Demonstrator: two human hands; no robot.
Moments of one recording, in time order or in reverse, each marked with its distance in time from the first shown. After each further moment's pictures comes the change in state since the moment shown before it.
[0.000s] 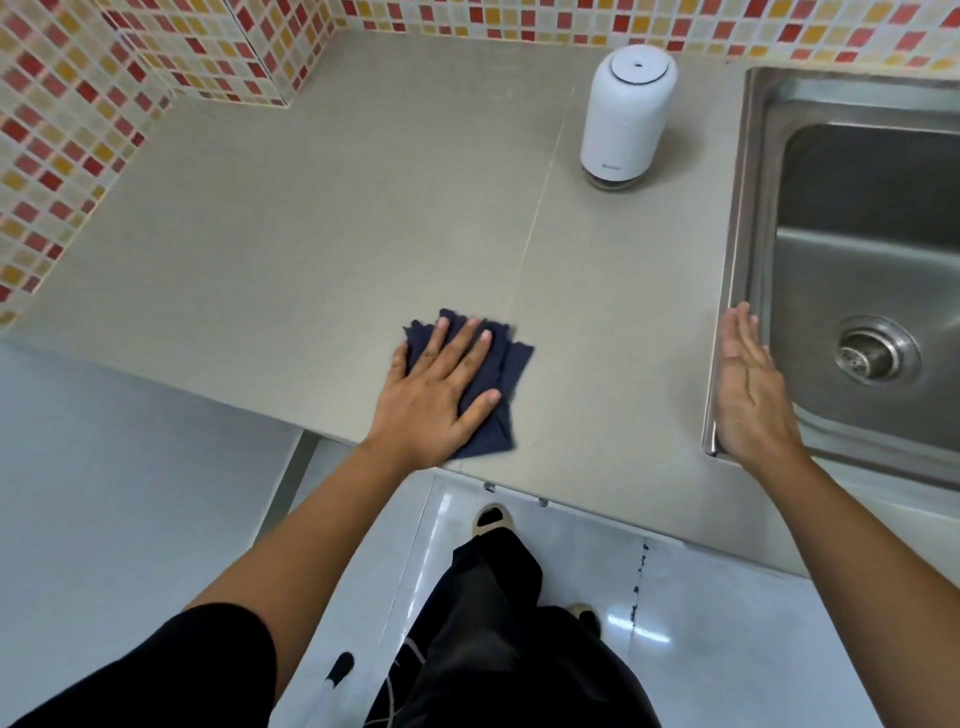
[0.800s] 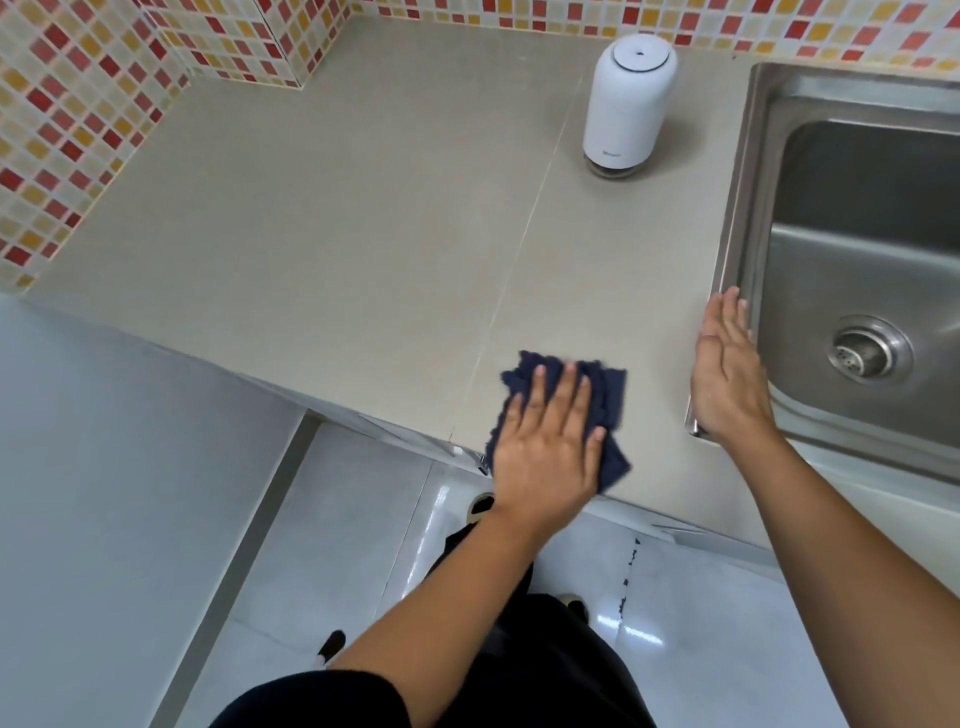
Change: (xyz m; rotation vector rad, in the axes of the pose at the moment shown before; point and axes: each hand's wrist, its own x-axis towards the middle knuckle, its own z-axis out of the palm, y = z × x) left_hand -0.032 0.145 0.029 -0.175 0.142 -0.094; right_hand 0.010 0.005 0.007 -0.082 -0.007 -0.025
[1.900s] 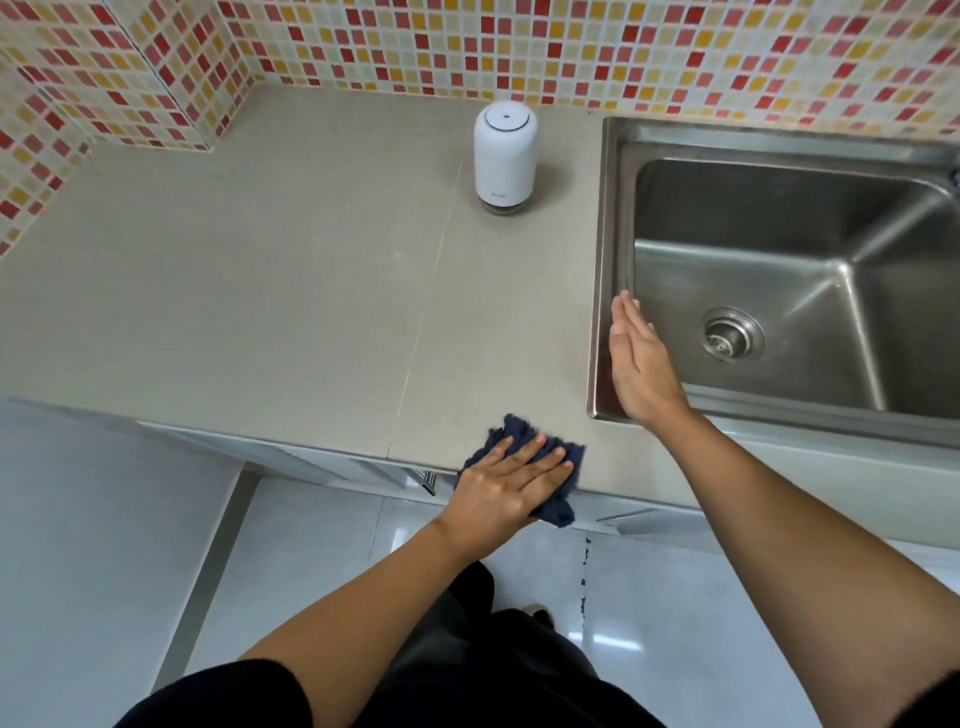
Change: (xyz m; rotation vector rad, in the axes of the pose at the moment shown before) left_hand -0.026 -0.017 0.038 -0.083 0.318 0.790; right_hand -0.025 0.001 -0.029 0.079 0.002 -0.061
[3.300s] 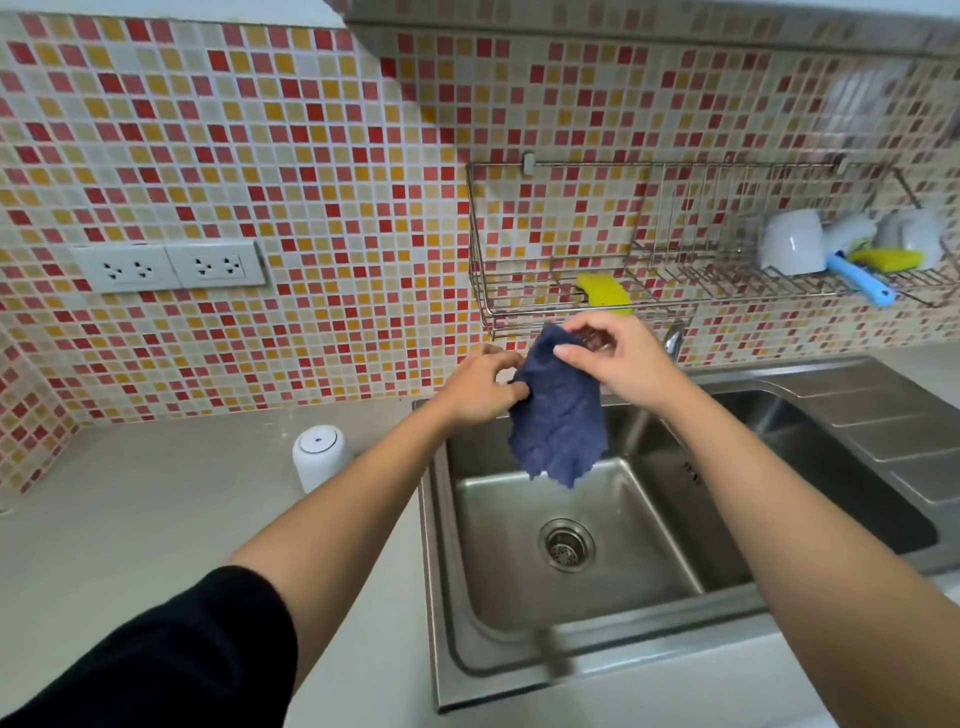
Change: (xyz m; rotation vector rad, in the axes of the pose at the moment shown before) left_hand 0.430 -0.032 -0.125 -0.583 -0.322 -0.340; right_hand 0.060 -0.105 -0.315 0.070 0.355 -0.253
